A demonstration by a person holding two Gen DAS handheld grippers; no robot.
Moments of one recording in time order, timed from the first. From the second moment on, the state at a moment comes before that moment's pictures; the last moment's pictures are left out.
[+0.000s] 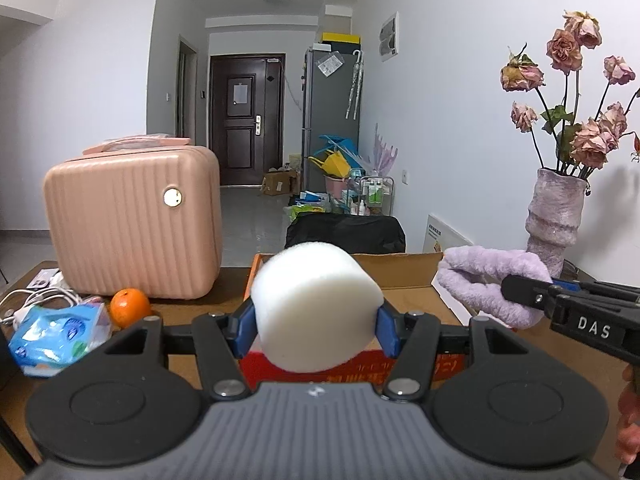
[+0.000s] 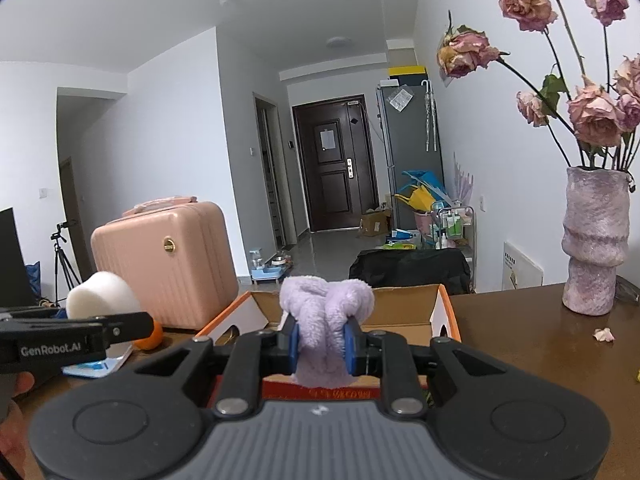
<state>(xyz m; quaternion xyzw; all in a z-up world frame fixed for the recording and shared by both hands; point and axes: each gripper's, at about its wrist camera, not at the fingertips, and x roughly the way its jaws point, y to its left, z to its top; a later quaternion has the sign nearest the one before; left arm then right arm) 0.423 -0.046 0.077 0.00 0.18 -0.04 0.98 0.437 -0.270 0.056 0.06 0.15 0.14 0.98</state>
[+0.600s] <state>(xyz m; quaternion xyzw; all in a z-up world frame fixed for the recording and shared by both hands) 0.516 -0.059 0.070 0.00 0.21 -0.04 0.98 0.505 -0.266 0.040 0.06 0.18 0.10 0.98</state>
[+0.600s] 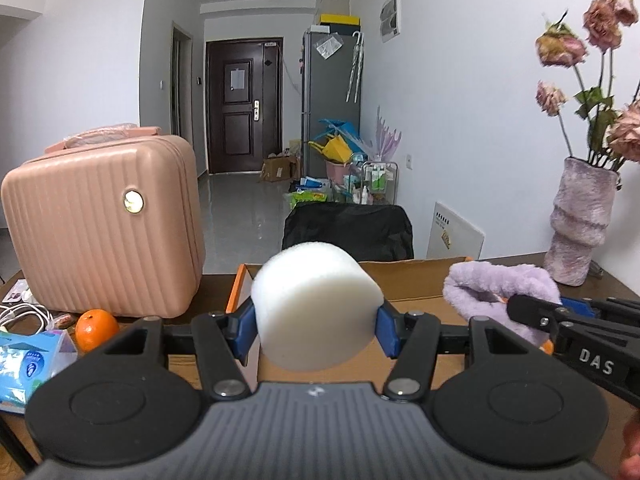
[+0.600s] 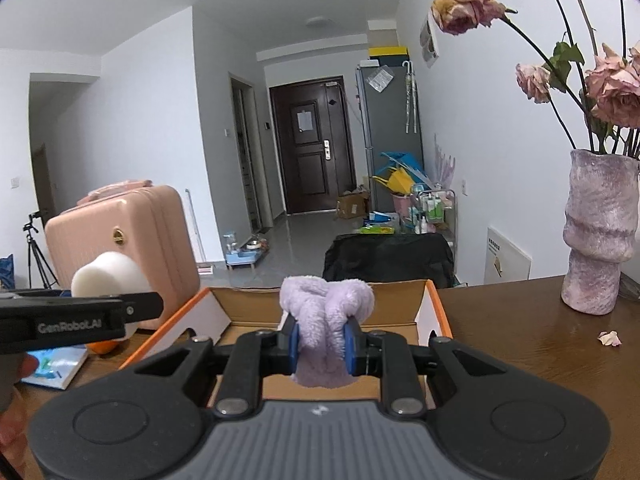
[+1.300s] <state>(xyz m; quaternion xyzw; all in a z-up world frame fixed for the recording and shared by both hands) 0.577 -0.047 0.014 -0.02 0.26 -0.03 0.96 0.532 -0.265 0.008 0.07 0.20 0.09 0.97</state>
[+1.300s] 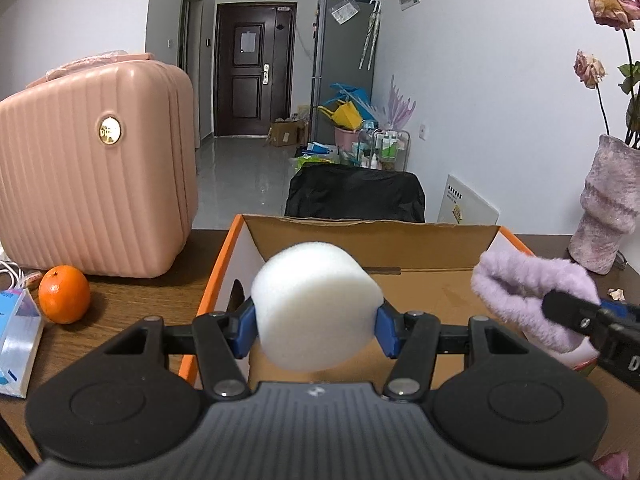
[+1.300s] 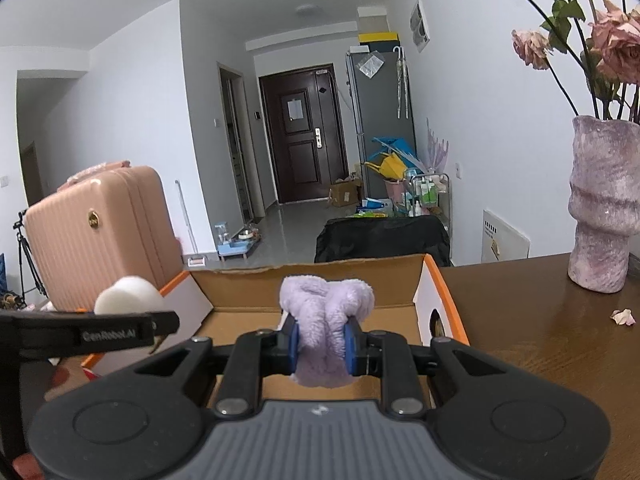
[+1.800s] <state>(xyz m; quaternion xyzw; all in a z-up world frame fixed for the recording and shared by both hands) 0.569 -0.052 0.021 -0.01 0.24 -0.01 0.97 0.526 -0.265 0.011 0.05 0.20 0.04 0.98</state>
